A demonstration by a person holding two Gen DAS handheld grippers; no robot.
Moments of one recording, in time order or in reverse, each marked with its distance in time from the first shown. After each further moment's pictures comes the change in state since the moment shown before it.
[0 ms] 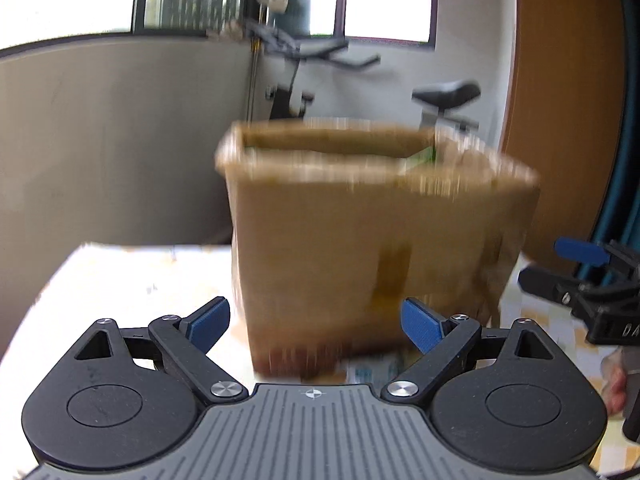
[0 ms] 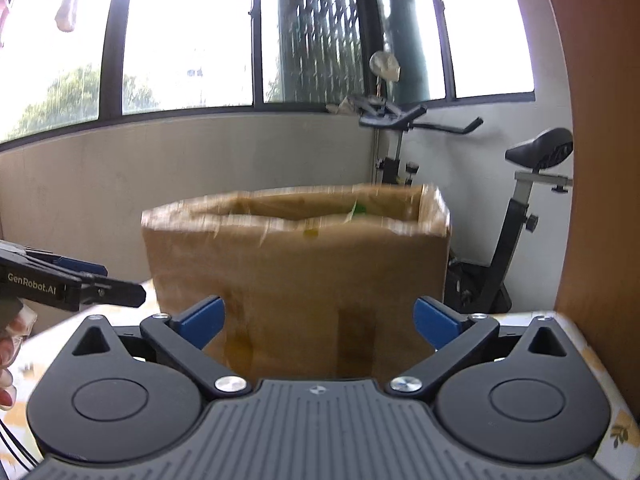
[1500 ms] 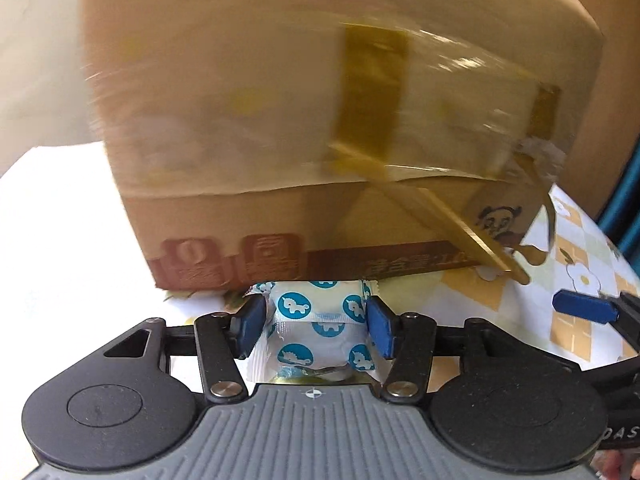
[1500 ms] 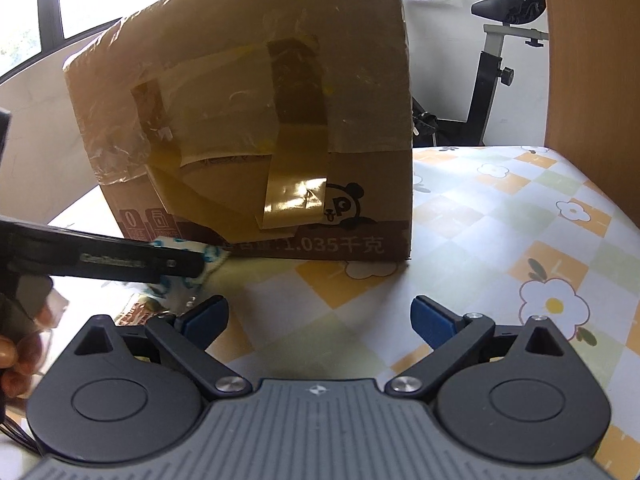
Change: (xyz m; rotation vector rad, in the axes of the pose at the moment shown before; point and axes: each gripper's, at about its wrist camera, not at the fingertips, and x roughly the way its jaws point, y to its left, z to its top) left arm 0.115 -0.047 -0.064 -0.067 0.216 -0.008; right arm 0.046 -0.020 -0.095 0.135 0.319 -0.082
